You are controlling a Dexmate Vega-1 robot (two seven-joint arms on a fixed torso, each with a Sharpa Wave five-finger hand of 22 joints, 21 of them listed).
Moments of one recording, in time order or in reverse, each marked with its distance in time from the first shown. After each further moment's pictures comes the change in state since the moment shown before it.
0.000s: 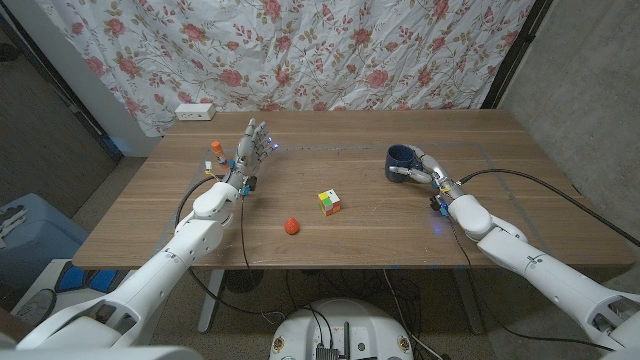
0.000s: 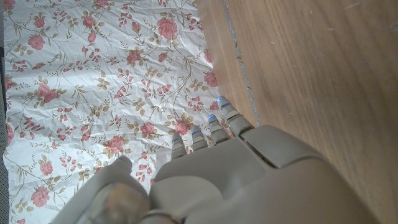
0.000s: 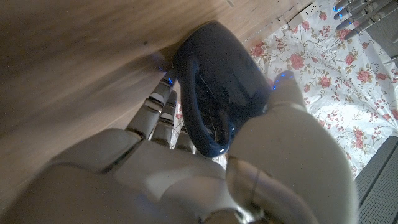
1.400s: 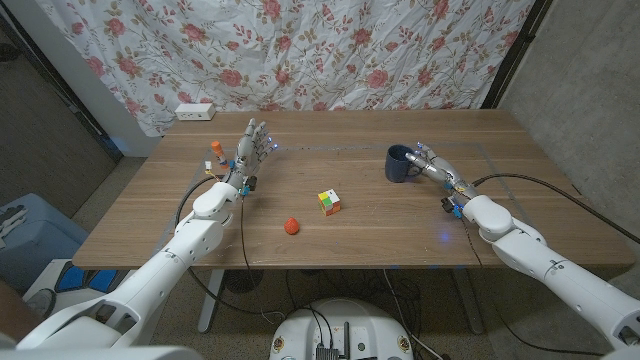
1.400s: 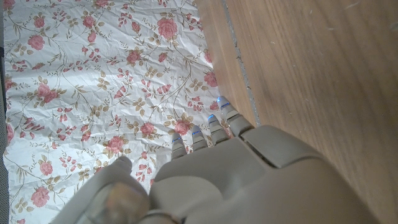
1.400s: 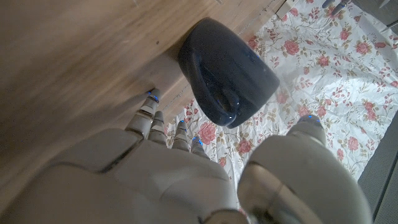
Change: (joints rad) left arm 0.000 0.000 0.000 0.000 0.000 0.000 0.000; left_hand 0.000 0.000 0.000 0.000 0.000 0.000 0.000 0.000 0.000 0.000 0.000 0.000 0.000 0.000 0.000 0.000 0.000 0.000 0.000 0.000 0.000; right arm -0.079 -0.051 0.088 -0.081 0.218 -0.022 0.144; right_hand -0.303 -0.020 -0.172 0.106 0.104 -0.172 0.055 -0.188 0.000 -0.299 0.049 -0.007 -0.134 -0.307 0.093 -0.047 -0.077 -0.381 0.067 -0.018 -0.007
